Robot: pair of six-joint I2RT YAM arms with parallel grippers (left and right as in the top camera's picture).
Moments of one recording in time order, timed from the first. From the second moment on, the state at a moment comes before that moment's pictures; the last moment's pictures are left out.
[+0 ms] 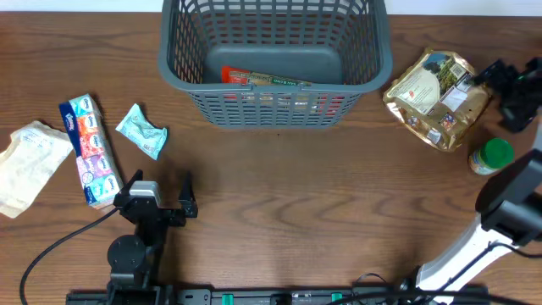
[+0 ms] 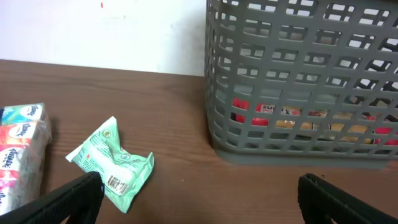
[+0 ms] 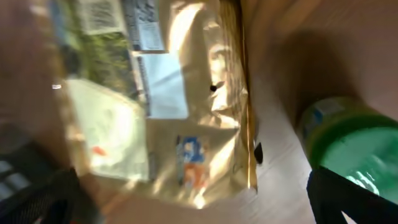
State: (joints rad) left arm -0.07 0.03 0.02 -0.11 0.04 -0.12; right arm -0.52 2.11 1.97 -1.21 -0.20 0.41
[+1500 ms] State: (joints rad) left arm -0.07 0.03 0.02 -0.11 0.04 -0.18; right arm -0.47 2.11 1.42 -0.42 -0.50 0.13
